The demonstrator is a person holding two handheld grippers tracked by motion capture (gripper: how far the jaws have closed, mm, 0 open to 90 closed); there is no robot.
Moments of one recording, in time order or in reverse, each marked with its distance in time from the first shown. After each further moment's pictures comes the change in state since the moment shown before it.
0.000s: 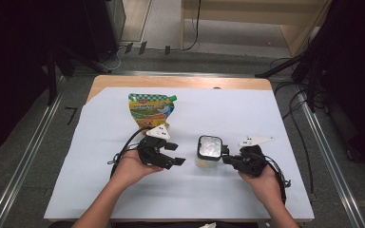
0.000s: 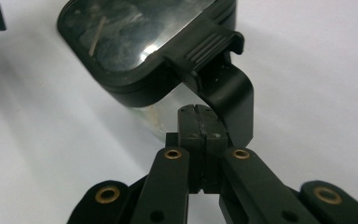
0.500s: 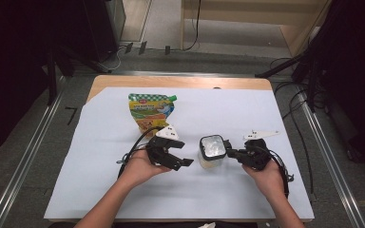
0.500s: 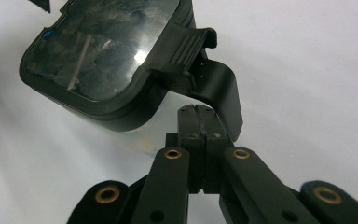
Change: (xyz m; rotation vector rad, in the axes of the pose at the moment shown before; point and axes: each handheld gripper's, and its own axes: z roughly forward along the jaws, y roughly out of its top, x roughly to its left) left arm -0.007 0.013 0.020 -0.020 0.006 0.040; right arm -0.019 0.007 -0.003 -0.015 -0.017 0.026
